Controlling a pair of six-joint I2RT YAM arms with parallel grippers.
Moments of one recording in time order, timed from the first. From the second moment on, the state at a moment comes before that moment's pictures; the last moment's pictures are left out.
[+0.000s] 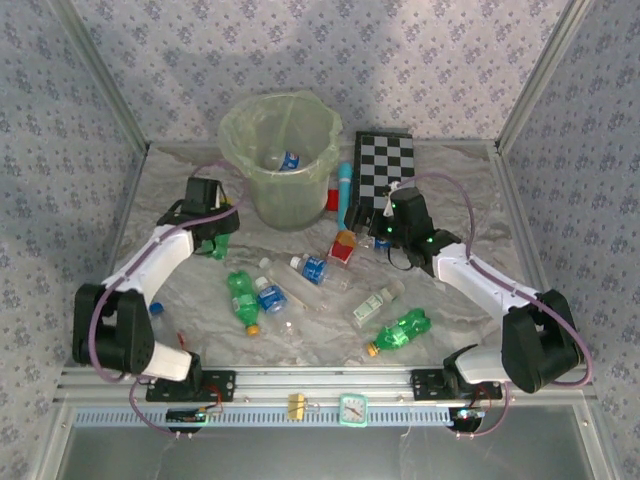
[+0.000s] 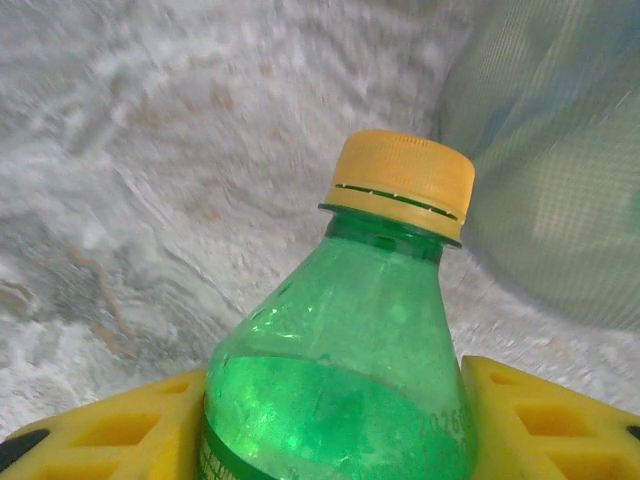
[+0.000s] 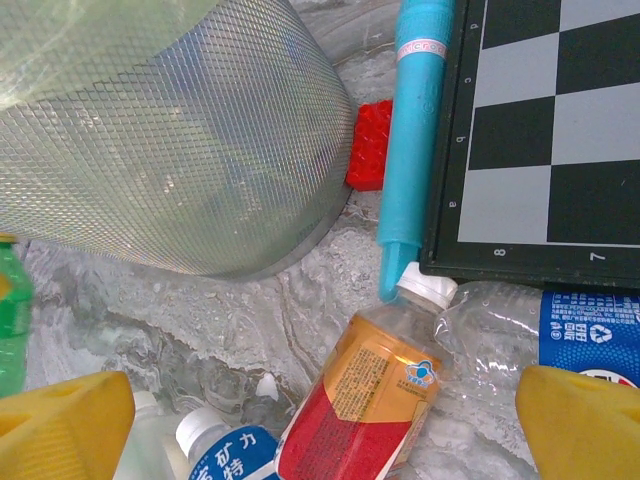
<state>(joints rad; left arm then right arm) -0.20 1.38 1.00 -0.45 -0.13 -0.33 0.46 1.34 0.87 -0.11 -0.12 0.60</state>
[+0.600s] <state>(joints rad) -0.13 1.03 1.20 -0.42 0.05 -0.41 0.44 1.32 0.86 -0.09 -0.14 0.59</state>
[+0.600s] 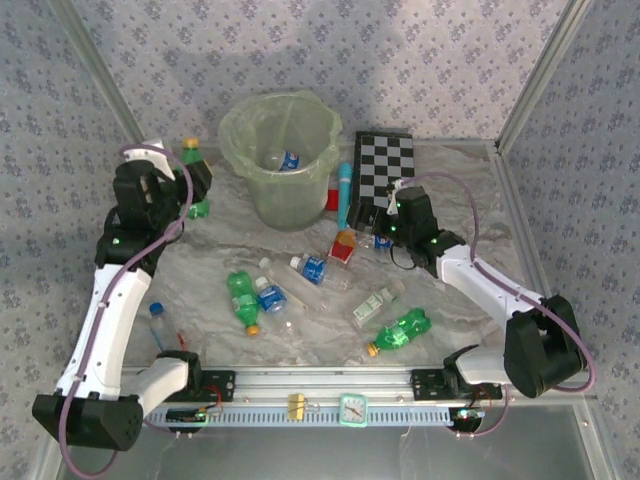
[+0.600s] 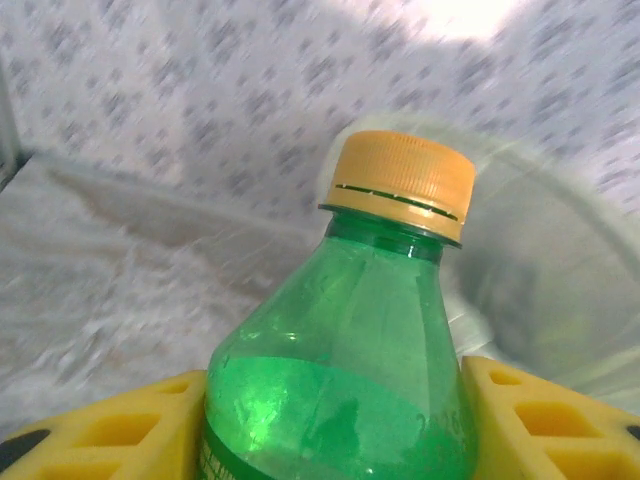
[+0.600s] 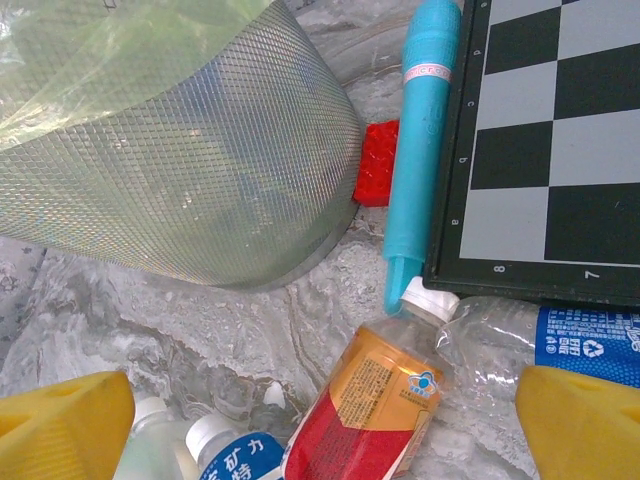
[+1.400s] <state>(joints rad) -0.35 1.73 1.81 -0.29 0.26 -0.44 0.37 1.12 0.70 -0.05 -0.15 0.58</state>
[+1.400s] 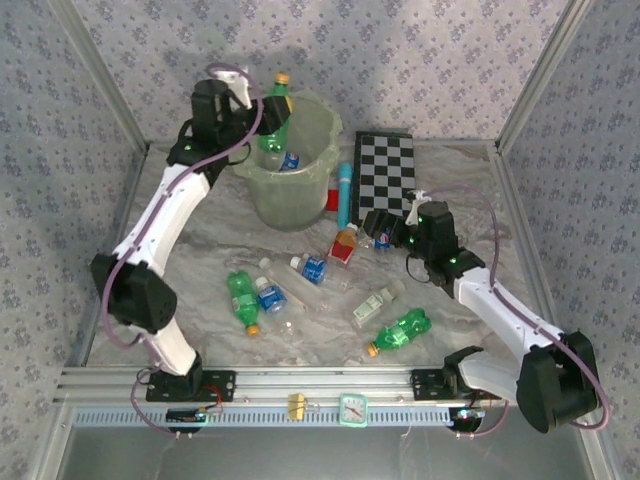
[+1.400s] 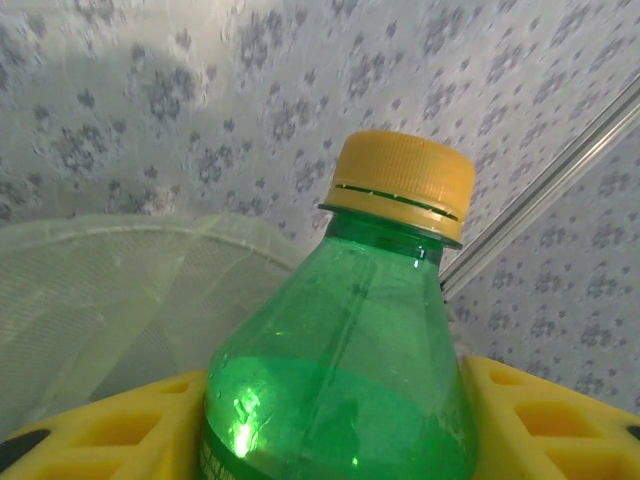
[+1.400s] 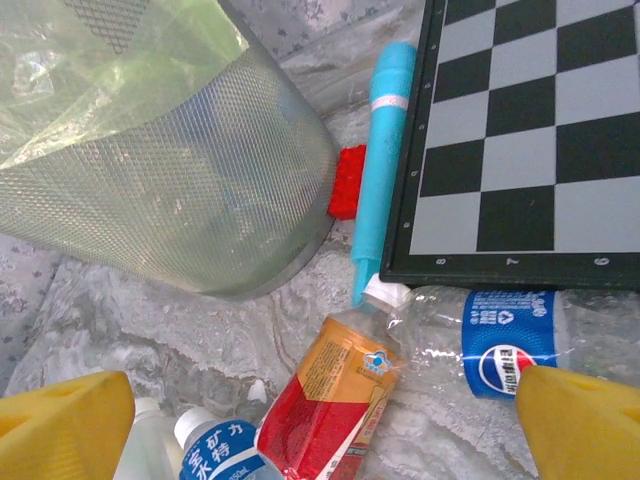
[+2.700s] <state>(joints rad) -0.57 1.47 1.55 -0.37 -0.02 -0.21 0.42 1.07 0.84 -0.55 0.16 0.65</state>
